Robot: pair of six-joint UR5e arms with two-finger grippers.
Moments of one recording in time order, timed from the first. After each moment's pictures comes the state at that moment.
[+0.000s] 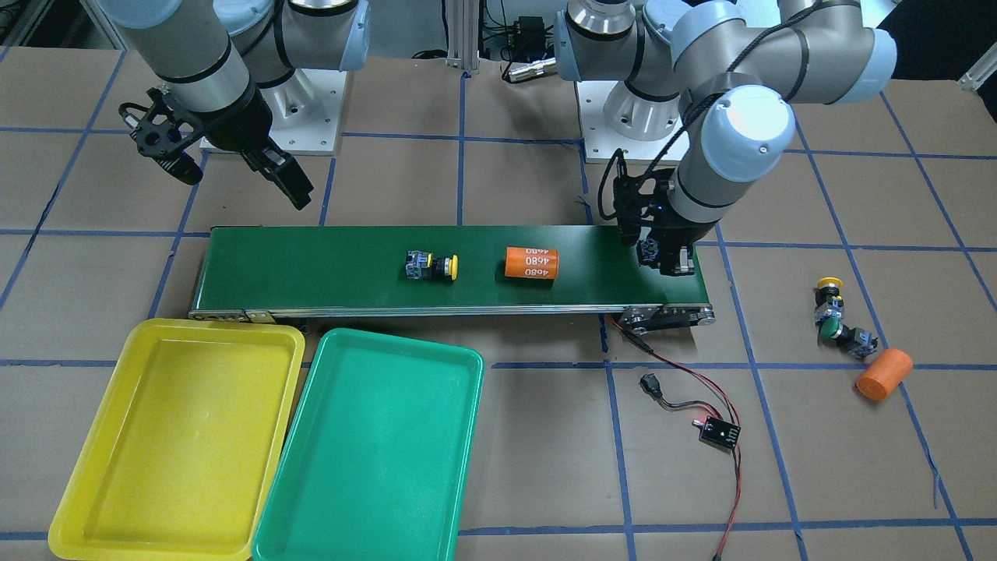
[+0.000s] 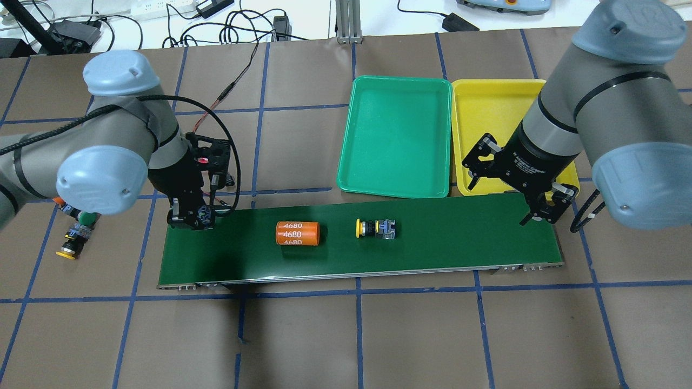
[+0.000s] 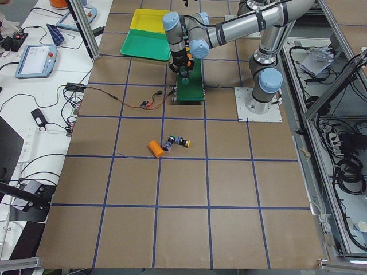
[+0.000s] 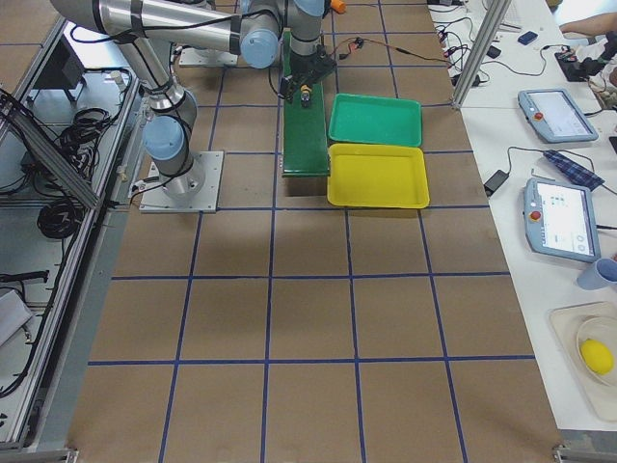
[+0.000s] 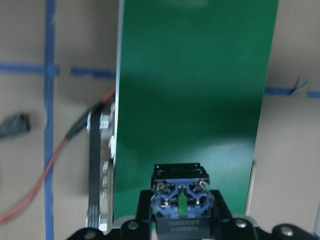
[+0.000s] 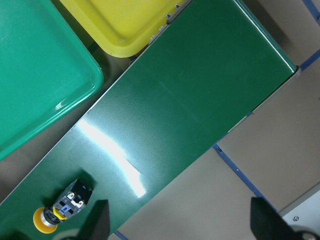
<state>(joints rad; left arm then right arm) -1.54 -1.63 -1.96 -1.31 1.65 1.56 1.54 -1.72 1.91 -1.67 -1.48 0.72</state>
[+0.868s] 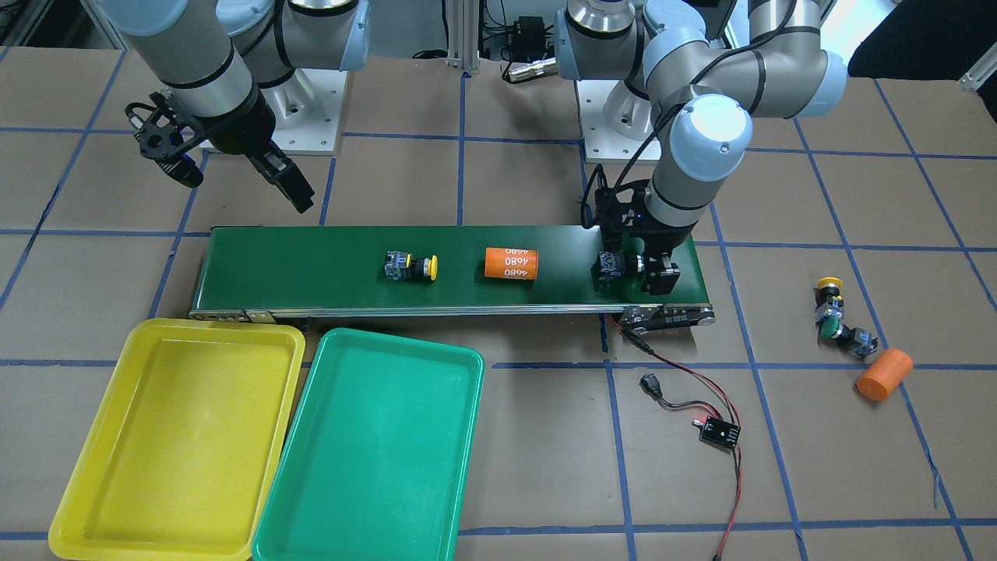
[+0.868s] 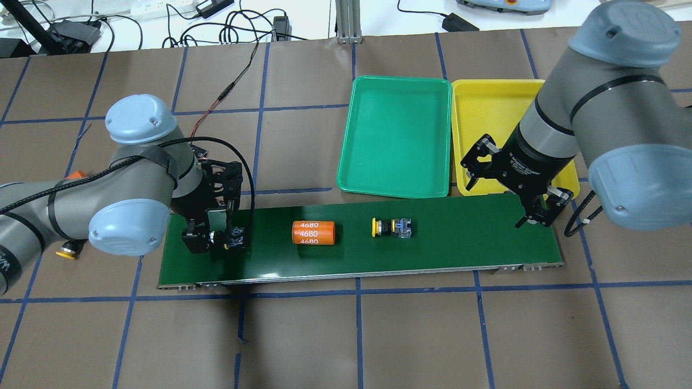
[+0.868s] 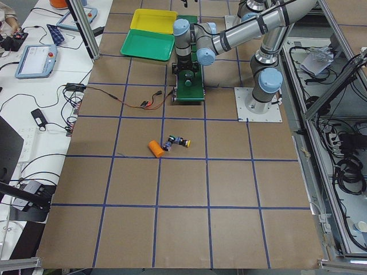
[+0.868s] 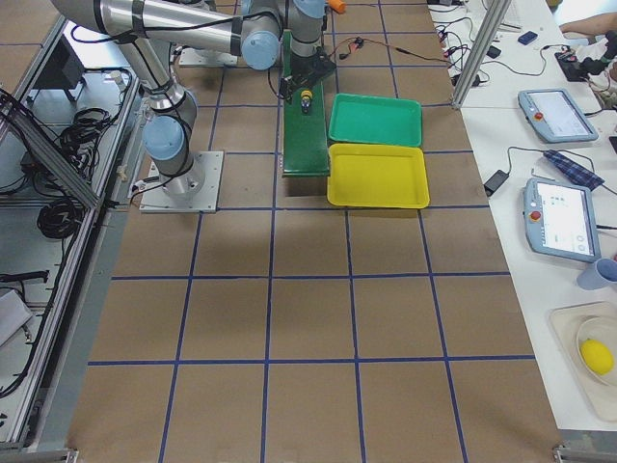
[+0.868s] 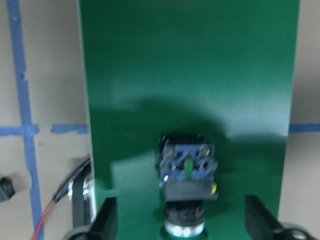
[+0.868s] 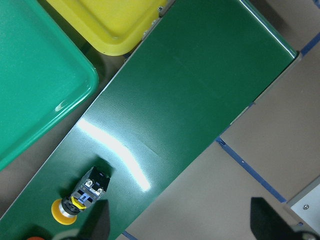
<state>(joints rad) -1.48 -1.62 -2.08 -1.11 1.64 1.53 1.55 -1.71 1.92 -1.68 -1.47 0.80</state>
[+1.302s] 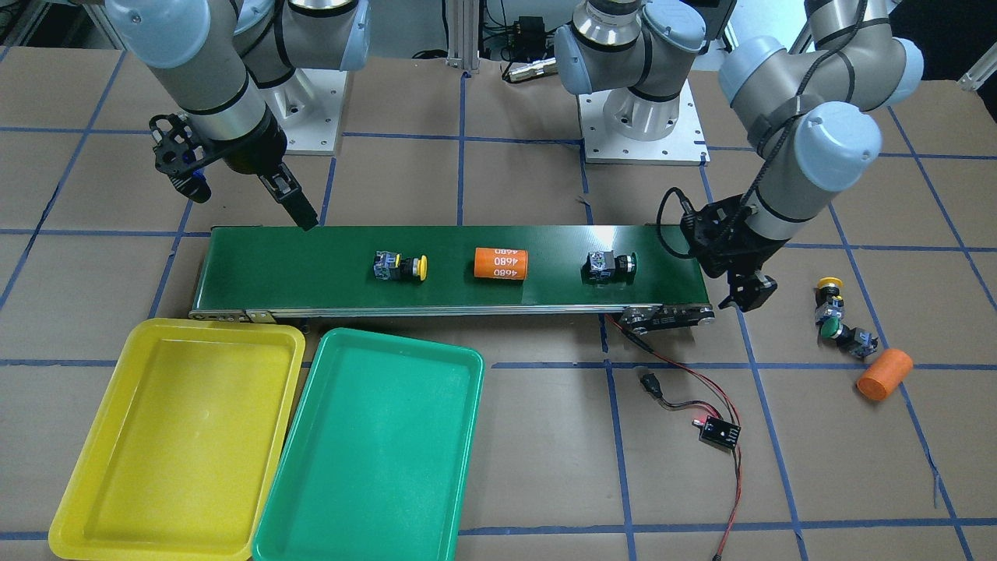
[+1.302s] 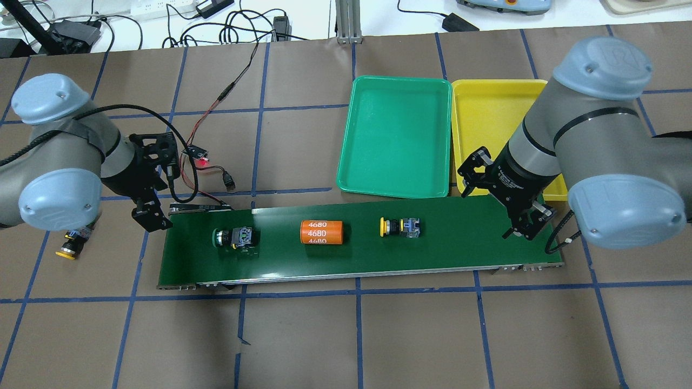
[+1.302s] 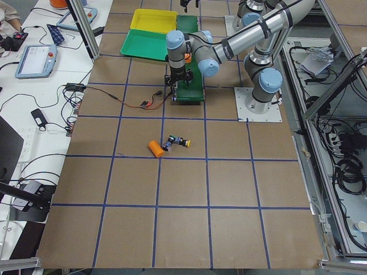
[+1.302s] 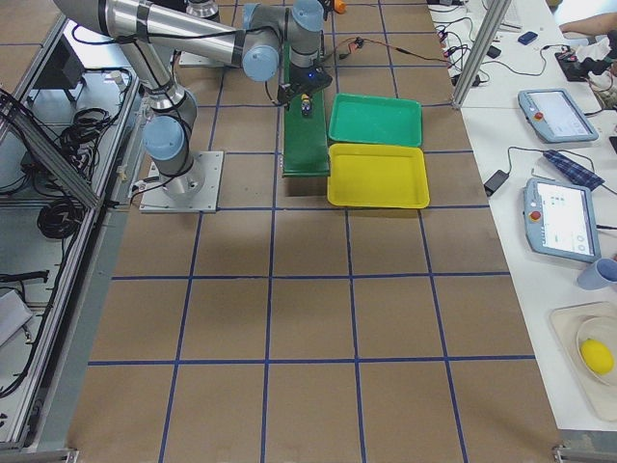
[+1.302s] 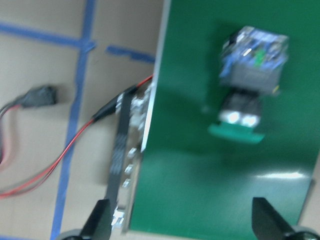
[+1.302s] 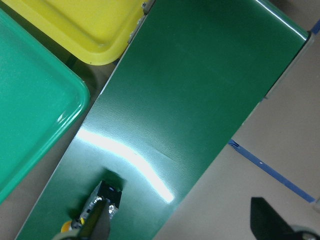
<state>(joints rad) -1.26 -1.64 -2.02 -1.12 1.57 1.52 1.55 -1.70 2.02 -1.83 -1.46 0.93</state>
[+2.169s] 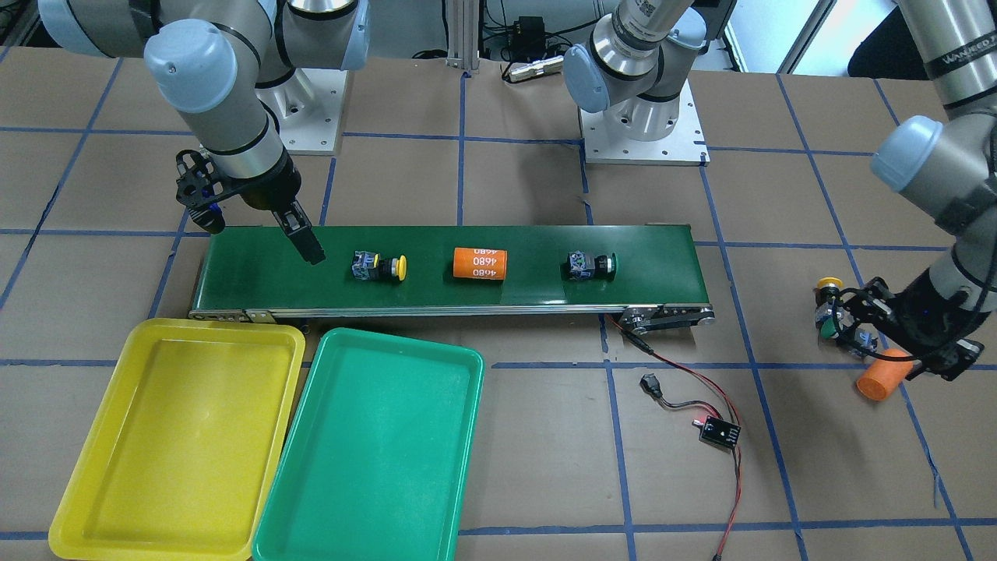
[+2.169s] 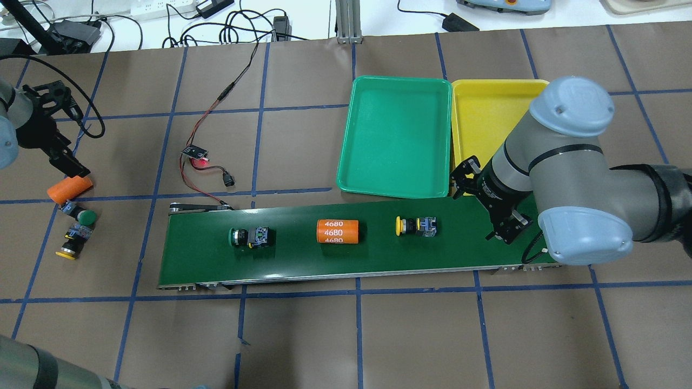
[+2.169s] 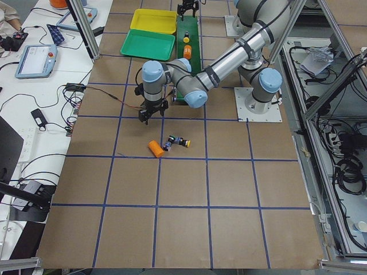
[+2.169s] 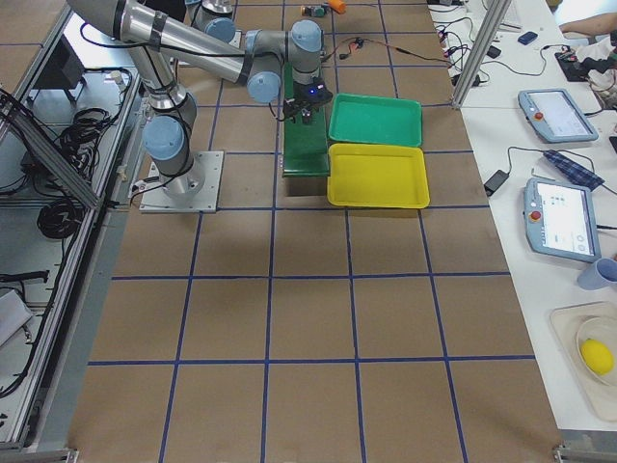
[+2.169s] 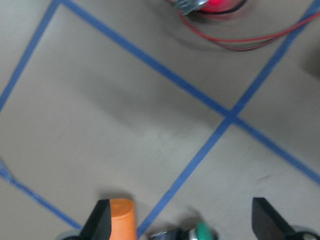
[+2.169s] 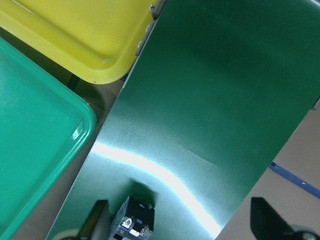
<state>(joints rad) -0.98 -1.95 -1.70 -0.99 1.61 1.44 1.56 -1.63 2.12 -2.04 -1.46 1.01</state>
